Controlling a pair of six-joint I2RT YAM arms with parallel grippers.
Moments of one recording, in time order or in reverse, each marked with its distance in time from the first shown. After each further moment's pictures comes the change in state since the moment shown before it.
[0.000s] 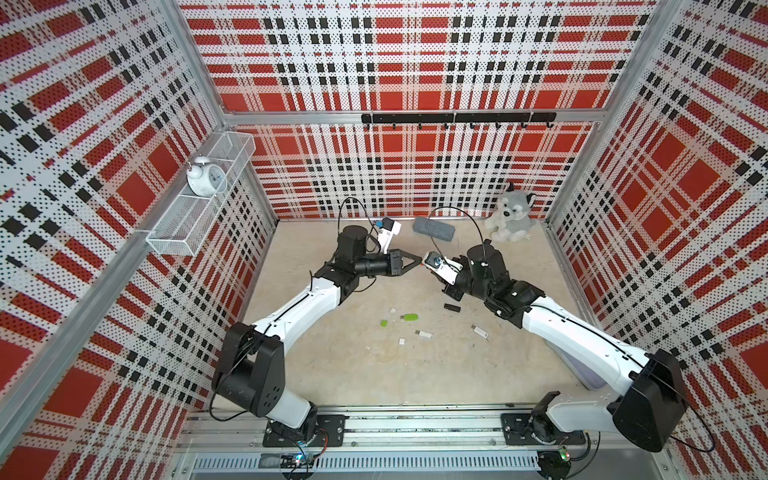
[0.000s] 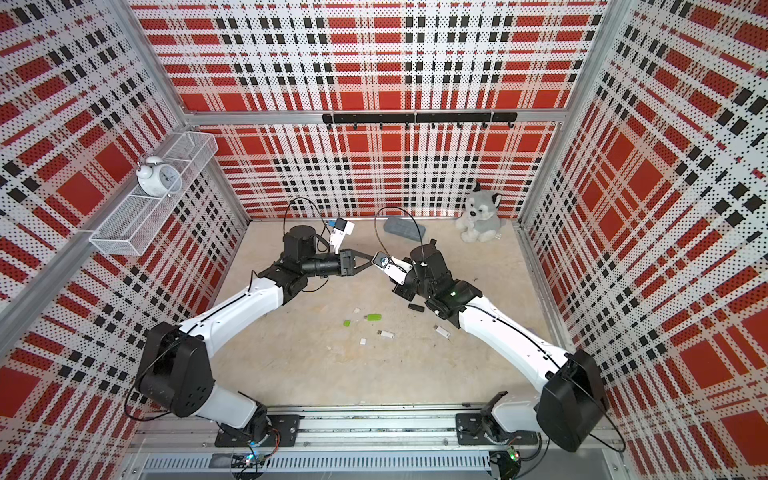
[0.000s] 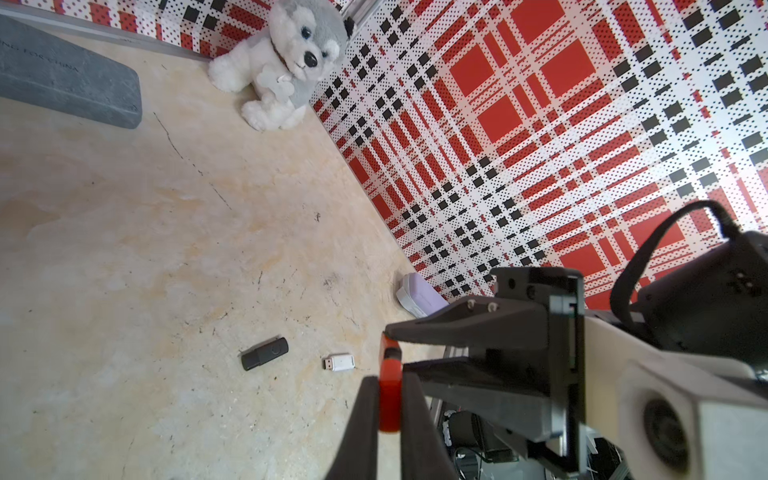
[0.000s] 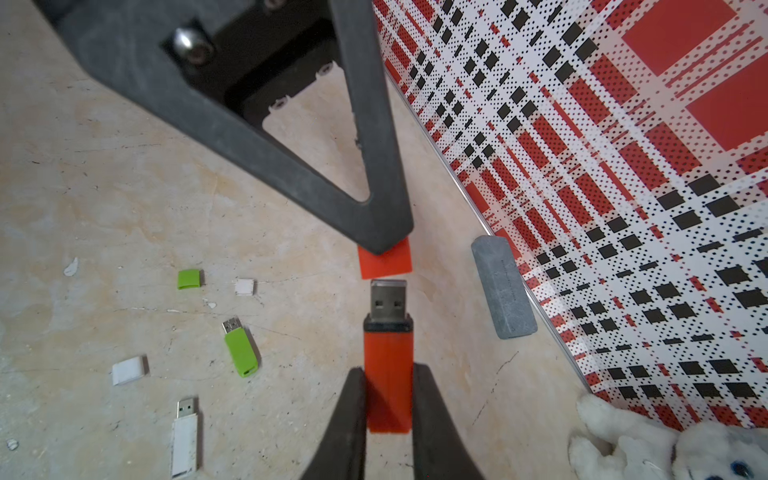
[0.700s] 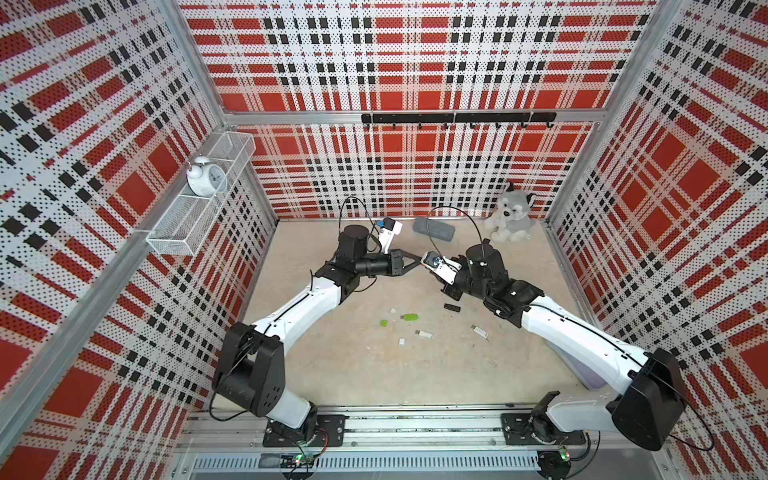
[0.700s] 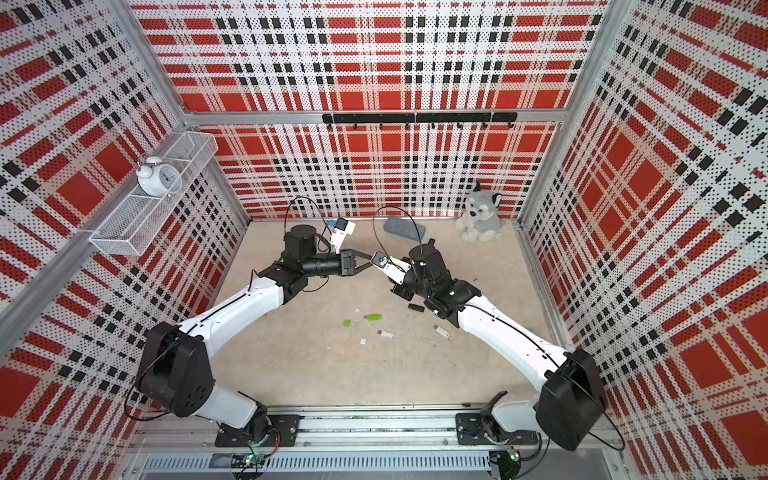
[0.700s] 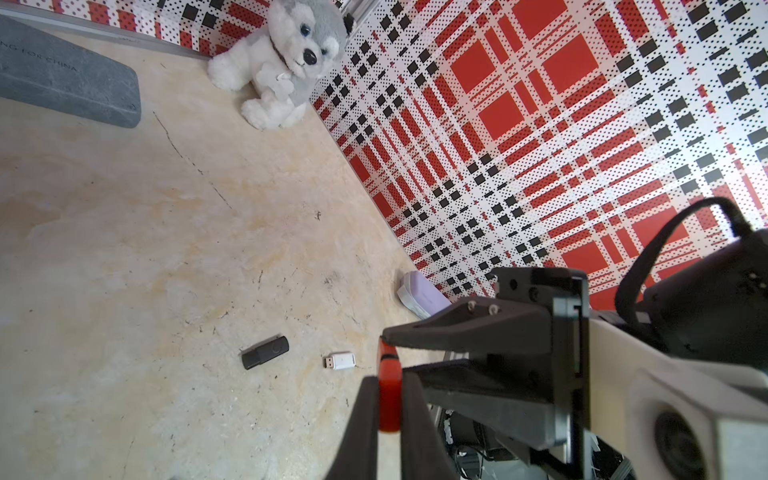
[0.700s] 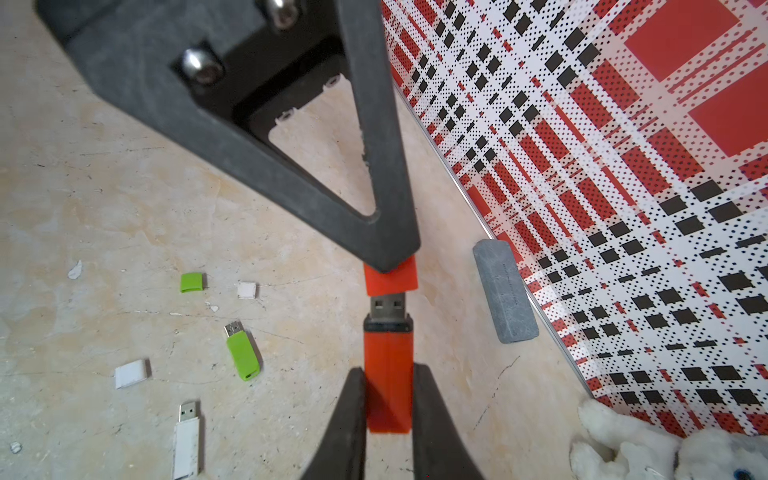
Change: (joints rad) left arm -0.006 0.002 0.010 -0.015 -0.004 0.011; right arm 0.007 0.007 0.007 0.000 -0.003 -0.001
